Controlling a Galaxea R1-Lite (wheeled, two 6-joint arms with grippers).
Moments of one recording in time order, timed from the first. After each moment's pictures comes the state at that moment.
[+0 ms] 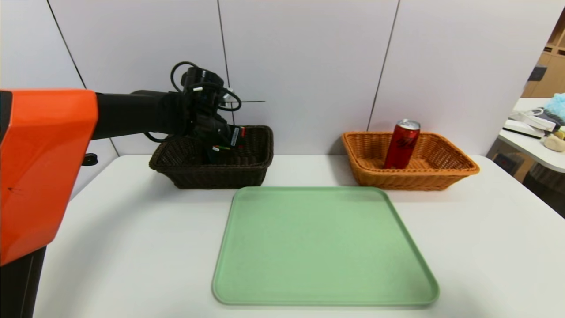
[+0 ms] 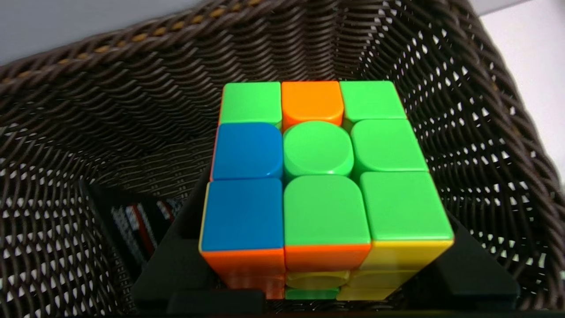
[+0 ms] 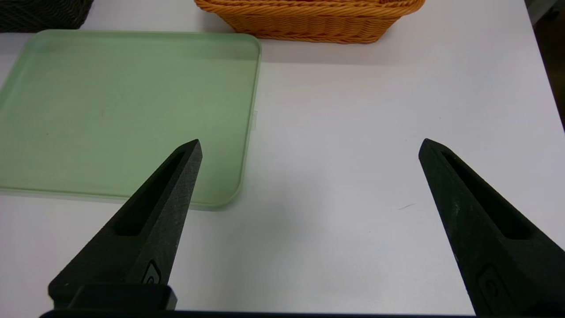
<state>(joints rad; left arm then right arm) -0.33 2.20 -1.93 0.29 0.03 0.02 0.09 0.82 -0.92 0.52 -0.01 0.03</state>
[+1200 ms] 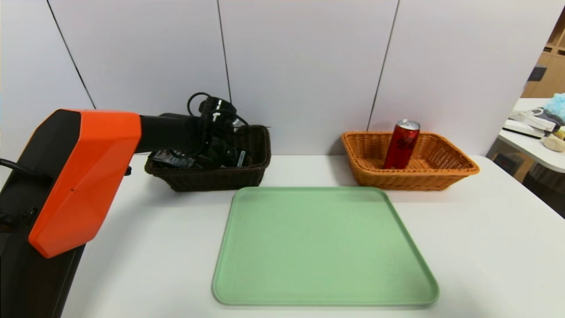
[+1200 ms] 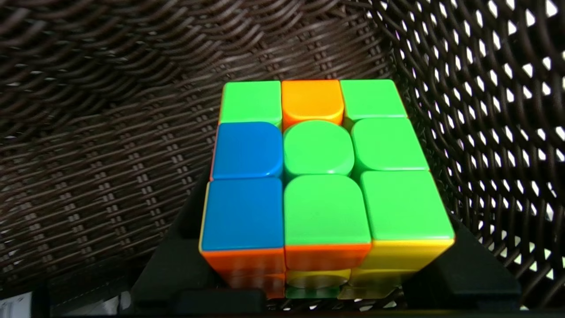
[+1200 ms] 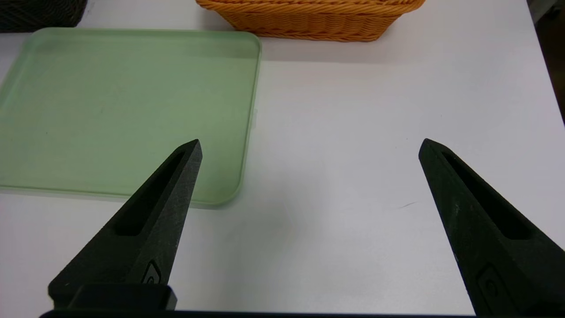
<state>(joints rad) -0.34 2.33 -1.96 0.34 0.04 -0.01 0.09 0.82 -0.91 0.52 -0.01 0.04</state>
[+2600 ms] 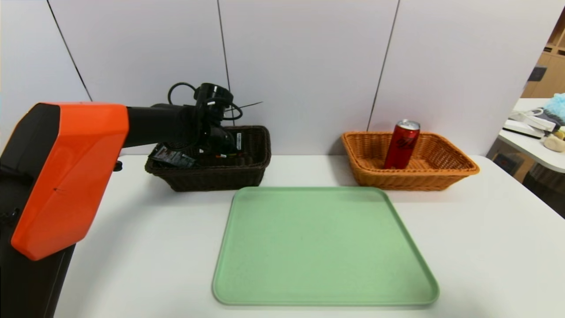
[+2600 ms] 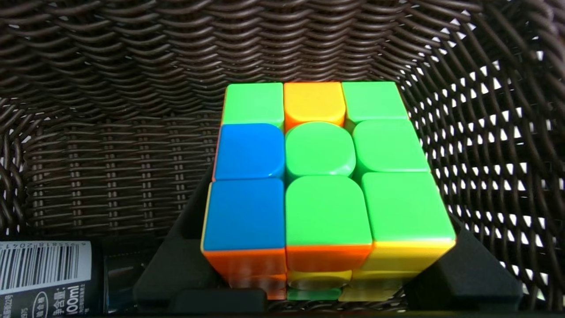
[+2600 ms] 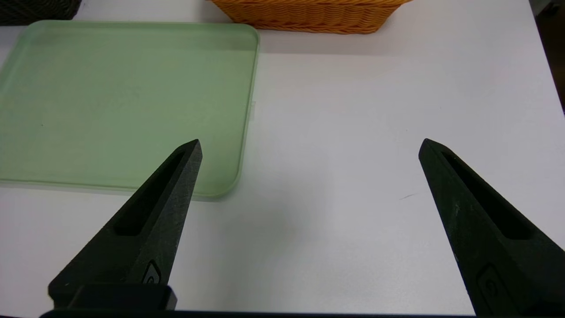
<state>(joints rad) -0.34 2.29 -1.98 0.29 0.14 -0.26 0.09 0.79 -0.88 0.52 -0.01 0.03</state>
